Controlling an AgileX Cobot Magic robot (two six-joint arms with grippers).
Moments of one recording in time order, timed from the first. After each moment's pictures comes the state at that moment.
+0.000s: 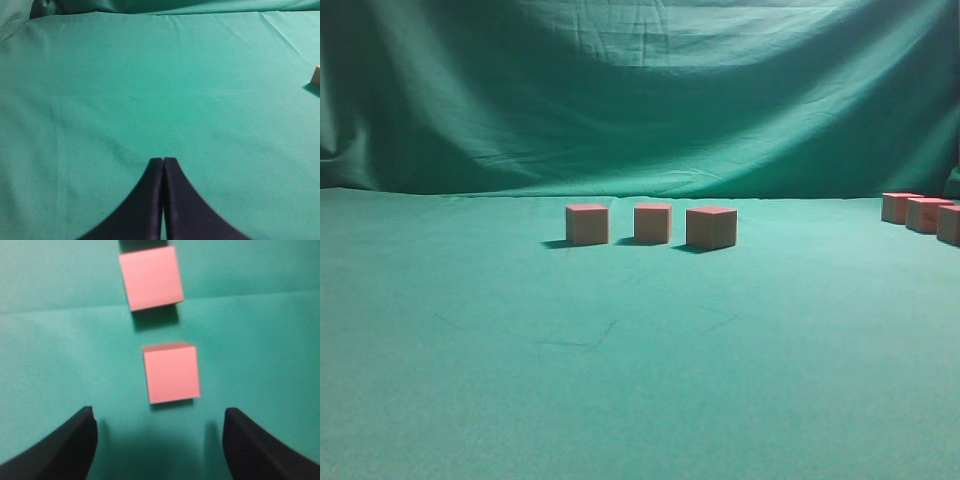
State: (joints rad) left arm 0.00 -0.01 0.02 0.02 0.35 0.01; right arm -0.21 1.77 -1.18 -0.09 0.86 -0.10
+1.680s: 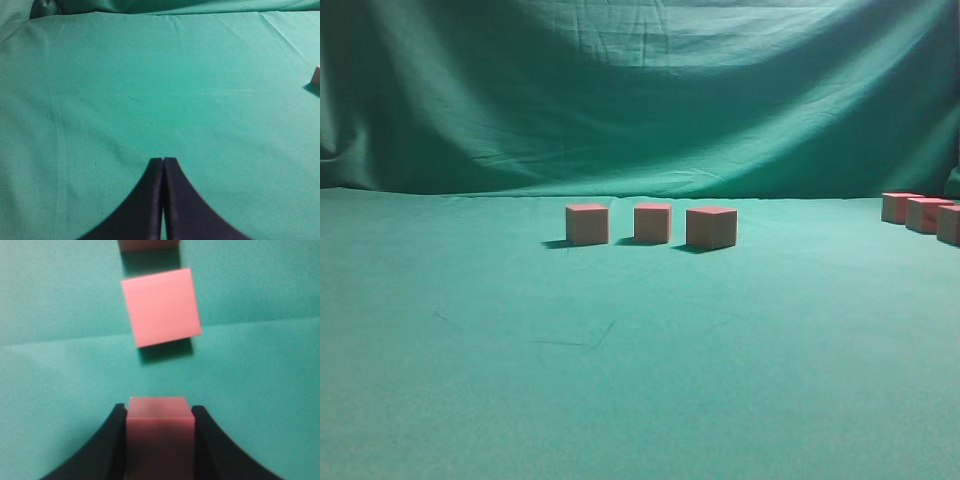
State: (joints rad) left arm 0.00 -0.01 0.02 0.02 0.35 0.01; right arm -0.21 1.86 -1.18 -0.07 0.75 -0.10
